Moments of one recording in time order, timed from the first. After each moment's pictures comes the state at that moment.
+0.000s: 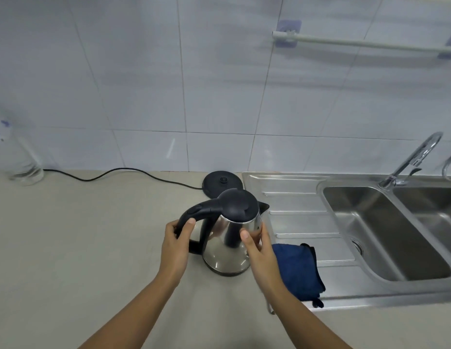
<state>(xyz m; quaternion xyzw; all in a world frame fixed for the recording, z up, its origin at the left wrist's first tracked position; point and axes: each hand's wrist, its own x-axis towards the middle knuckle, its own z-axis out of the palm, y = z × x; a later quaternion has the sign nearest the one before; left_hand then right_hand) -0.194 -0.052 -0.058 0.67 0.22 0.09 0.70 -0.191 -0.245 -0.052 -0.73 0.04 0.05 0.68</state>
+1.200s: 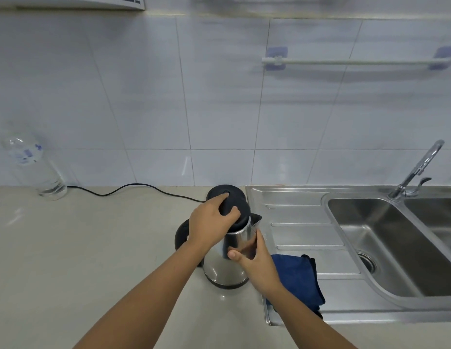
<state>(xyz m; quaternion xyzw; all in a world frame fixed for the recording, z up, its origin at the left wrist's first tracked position) -0.147 -0.115 0.026 0.91 0.07 0.18 0.36 -0.175 -0.267 -0.061 -0.77 -0.07 0.07 0.64</state>
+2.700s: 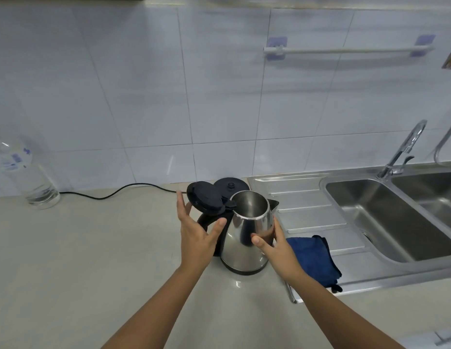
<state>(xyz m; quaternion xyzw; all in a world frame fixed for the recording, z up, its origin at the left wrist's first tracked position) -0.194 -0.043 -0.033 0.74 -0.01 0.28 0.61 -0.190 -0.251 -0.067 -0.77 -0.01 0.03 0.63</state>
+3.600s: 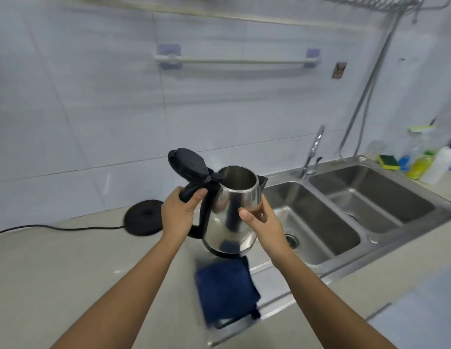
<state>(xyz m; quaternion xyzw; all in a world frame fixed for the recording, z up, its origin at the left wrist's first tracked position) -0.062 -0.219 0.024 0.78 -0.01 0.16 0.61 -0.129 -0.423 0.008 -0.72 0.00 -0.11 0.68</state>
